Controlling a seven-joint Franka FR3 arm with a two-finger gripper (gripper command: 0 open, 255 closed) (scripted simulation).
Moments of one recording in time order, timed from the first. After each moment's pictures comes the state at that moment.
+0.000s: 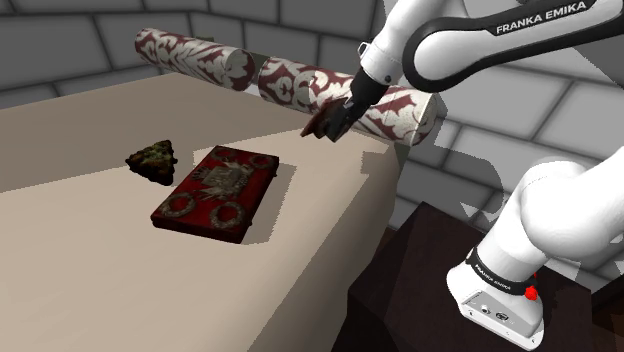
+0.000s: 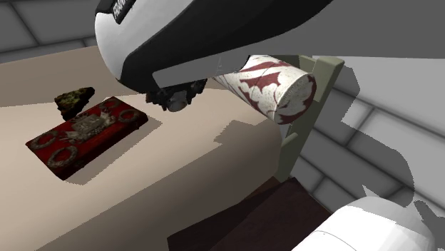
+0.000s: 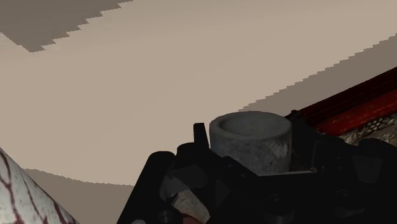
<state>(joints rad) 0.12 -0.57 0.10 -2.61 0.15 2.43 0.01</state>
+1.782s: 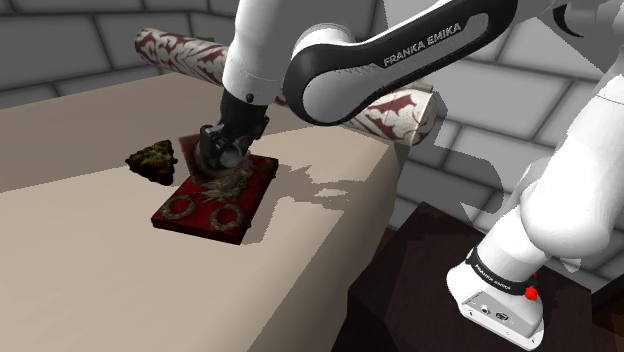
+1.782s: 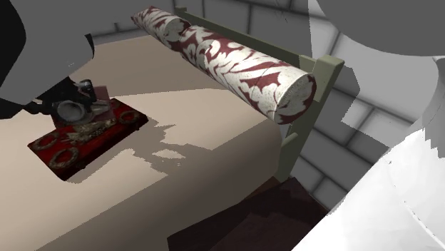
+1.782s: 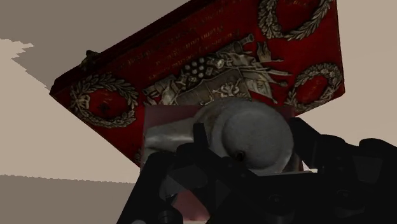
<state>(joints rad) 0.14 0.04 0.50 -2.03 -0.21 2.44 0.66</state>
